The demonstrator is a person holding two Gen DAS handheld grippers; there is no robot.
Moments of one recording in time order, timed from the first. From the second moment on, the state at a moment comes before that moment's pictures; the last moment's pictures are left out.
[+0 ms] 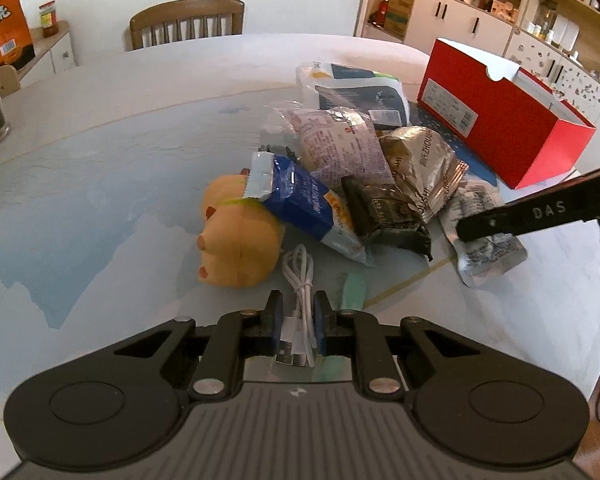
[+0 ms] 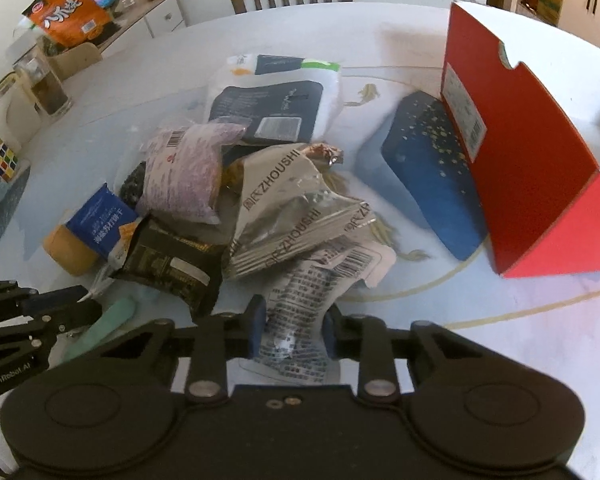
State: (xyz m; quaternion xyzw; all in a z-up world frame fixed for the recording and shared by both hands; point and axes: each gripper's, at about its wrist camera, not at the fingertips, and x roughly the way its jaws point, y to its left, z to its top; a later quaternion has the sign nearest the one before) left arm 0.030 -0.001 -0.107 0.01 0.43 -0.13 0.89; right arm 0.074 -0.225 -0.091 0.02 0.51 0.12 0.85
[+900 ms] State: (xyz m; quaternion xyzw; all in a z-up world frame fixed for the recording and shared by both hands) left arm 0.003 0.008 -0.077 -0.02 0.42 -0.13 0.90; right arm 0.032 -0.235 -0.062 0.01 0.51 0.14 0.85
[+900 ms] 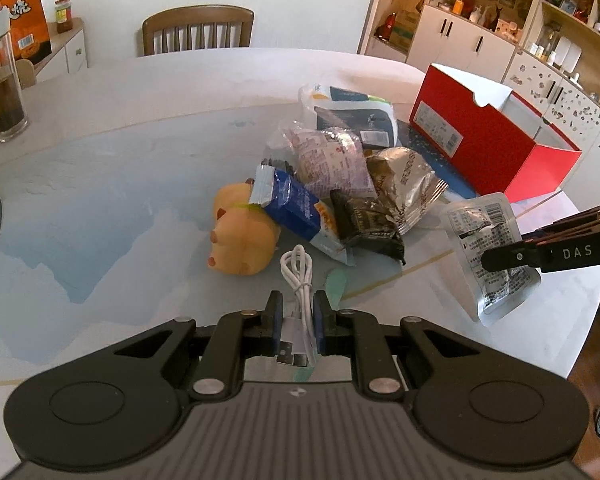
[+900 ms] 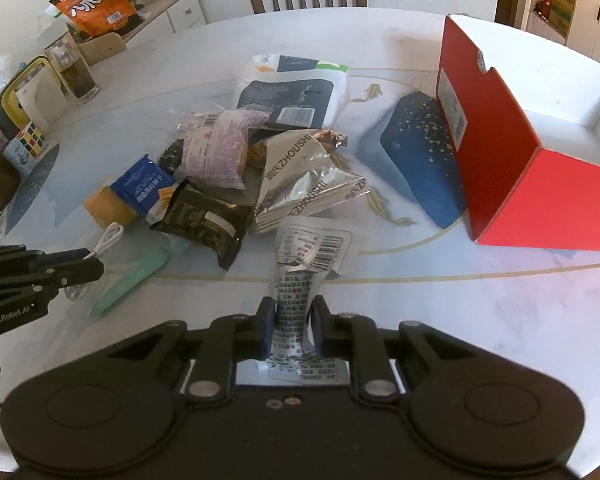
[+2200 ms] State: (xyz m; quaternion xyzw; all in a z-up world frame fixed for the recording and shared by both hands) left arm 0.031 -0.098 0.019 -0.02 0.36 -0.13 0.92; right arm 0.078 -0.338 0.046 -0.03 0.43 0.24 0.87
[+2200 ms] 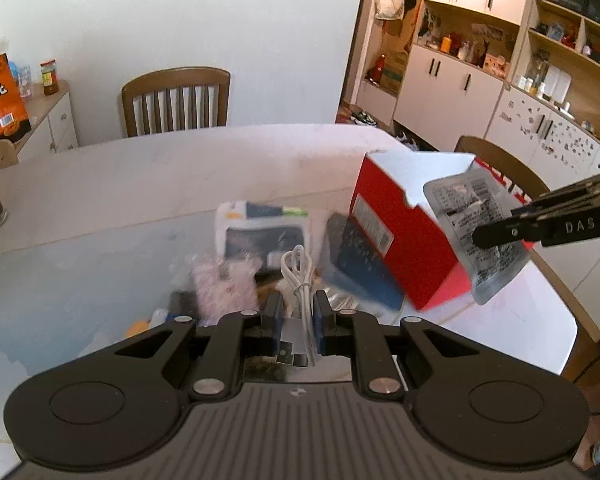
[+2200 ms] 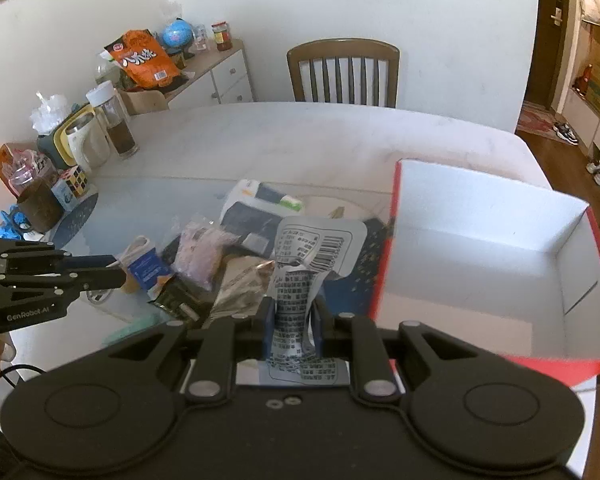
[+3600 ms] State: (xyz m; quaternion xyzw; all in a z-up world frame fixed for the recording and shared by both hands) left arm 0.168 -0.314 0.005 0.06 0.39 -0.21 0.89; right arm 0.179 -0.483 0.005 -0.02 0.47 0.22 0.86
